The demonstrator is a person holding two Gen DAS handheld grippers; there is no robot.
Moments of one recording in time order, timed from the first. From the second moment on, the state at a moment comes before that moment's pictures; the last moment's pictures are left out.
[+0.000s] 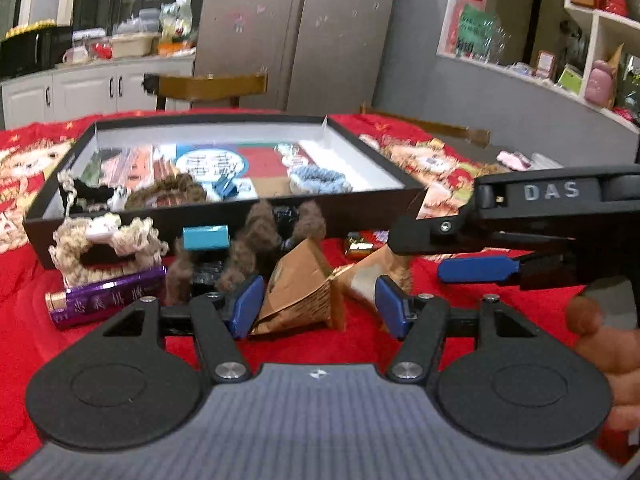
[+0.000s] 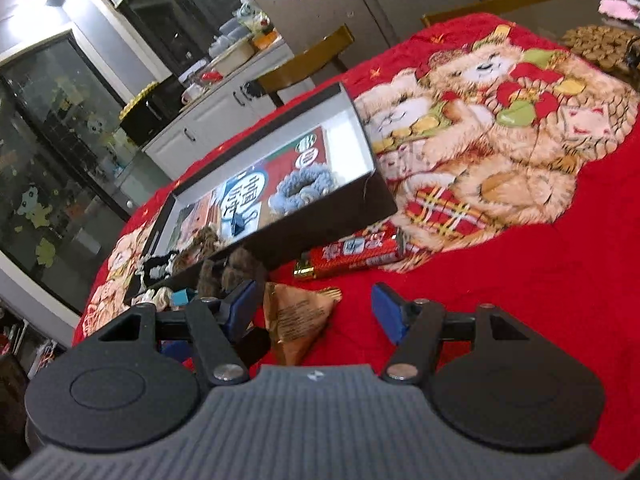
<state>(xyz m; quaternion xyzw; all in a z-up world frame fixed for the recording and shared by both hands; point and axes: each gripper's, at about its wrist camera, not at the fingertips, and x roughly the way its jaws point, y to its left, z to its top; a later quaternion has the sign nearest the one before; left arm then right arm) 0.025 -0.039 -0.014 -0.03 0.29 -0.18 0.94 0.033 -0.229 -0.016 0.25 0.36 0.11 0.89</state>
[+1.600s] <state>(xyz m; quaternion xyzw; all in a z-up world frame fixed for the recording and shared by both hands) 0.009 -0.044 -0.012 0.02 0.27 -0.12 0.95 0.028 -0.210 -0.021 0.21 0.36 0.11 0.90</state>
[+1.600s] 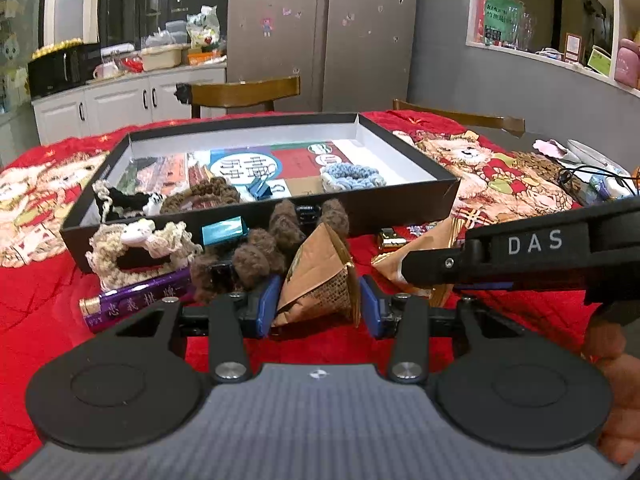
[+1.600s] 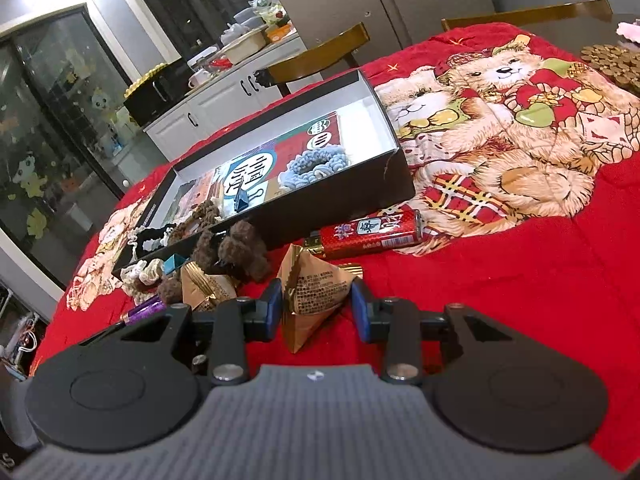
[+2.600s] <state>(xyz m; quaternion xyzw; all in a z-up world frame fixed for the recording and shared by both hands) -0.013 -0.042 -0.001 0.02 0.21 -0.13 0.97 0.017 -0.227 0.003 0.25 0.31 0.12 0.91</state>
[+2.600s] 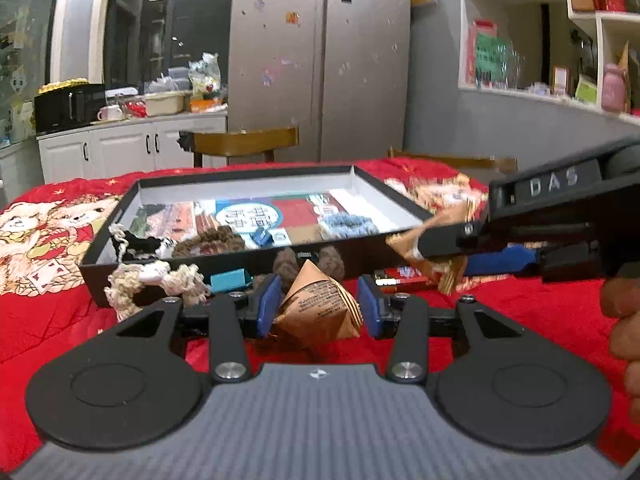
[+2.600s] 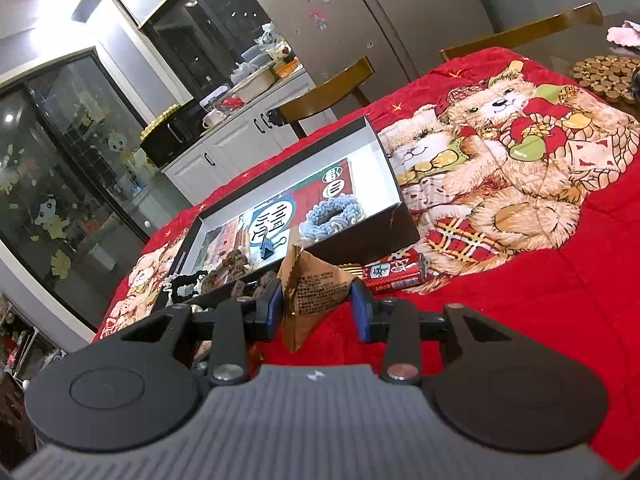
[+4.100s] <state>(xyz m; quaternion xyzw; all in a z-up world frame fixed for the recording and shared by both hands) 0.005 0.017 0.045 -0.02 0.20 -0.05 0.98 -0.004 -0.215 0.040 0.22 0.22 0.12 0.94</state>
